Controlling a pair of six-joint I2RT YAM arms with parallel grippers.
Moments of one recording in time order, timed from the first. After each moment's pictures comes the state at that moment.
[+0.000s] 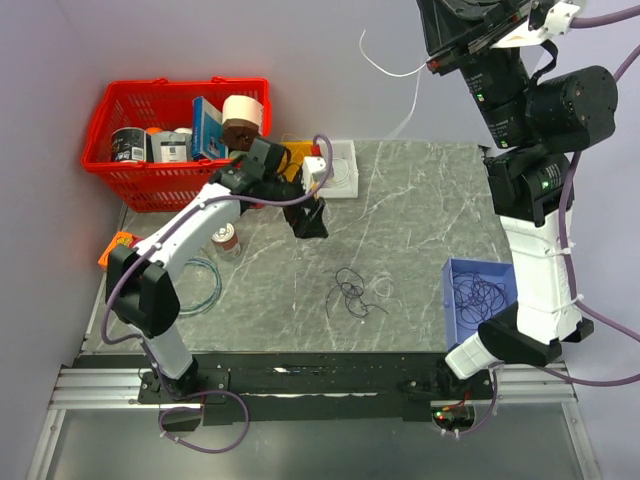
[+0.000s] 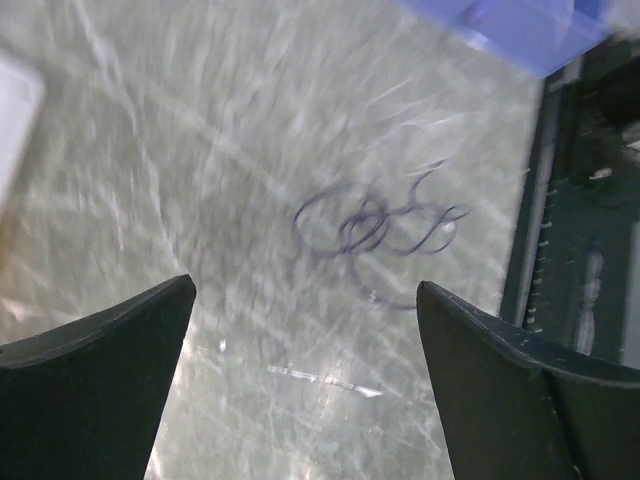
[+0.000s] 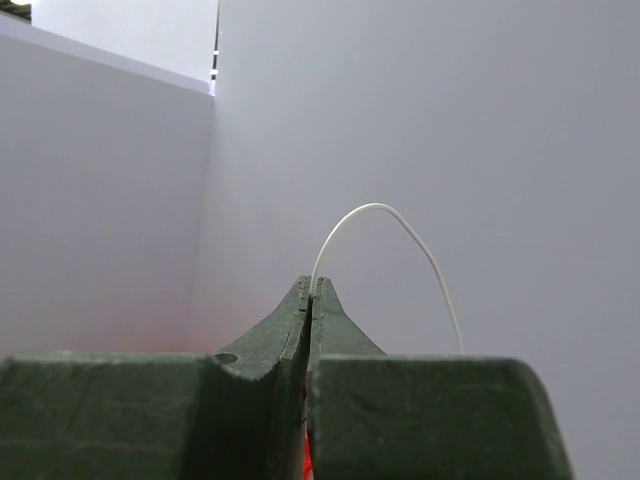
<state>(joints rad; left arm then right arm) -0.54 1.72 1.57 -0.64 0.73 0.35 0.49 1.53 2.40 -0.14 -0.23 -0.07</state>
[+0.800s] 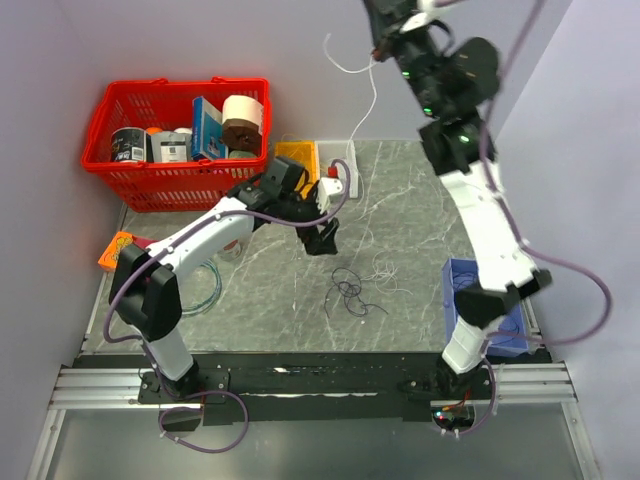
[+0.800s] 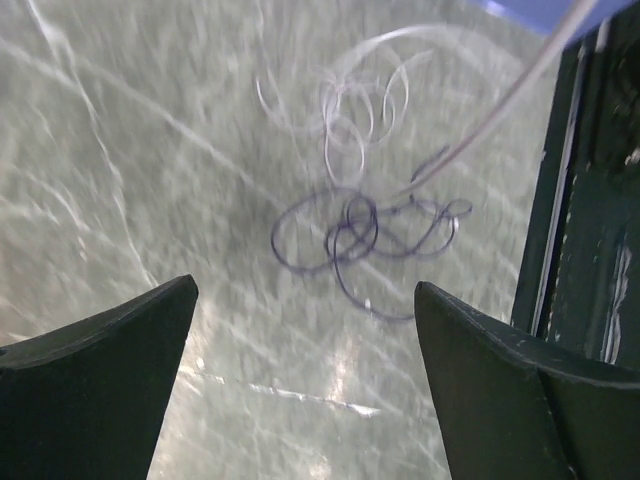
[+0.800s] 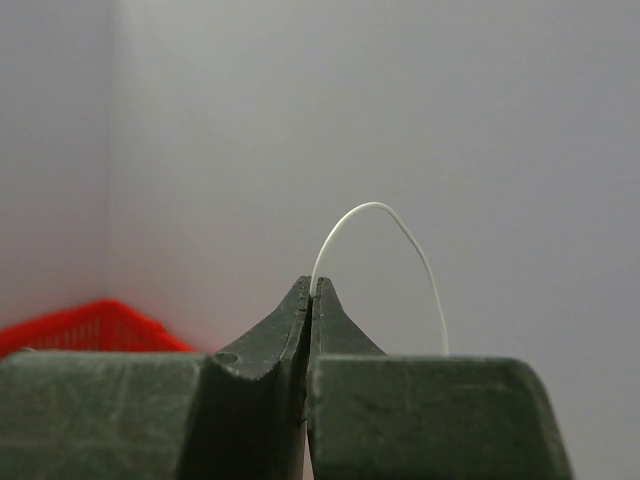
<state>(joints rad) -0.64 1.71 1.49 -0.54 0.65 0.34 0.47 1.73 2.35 -0.02 -0.14 -0.18</state>
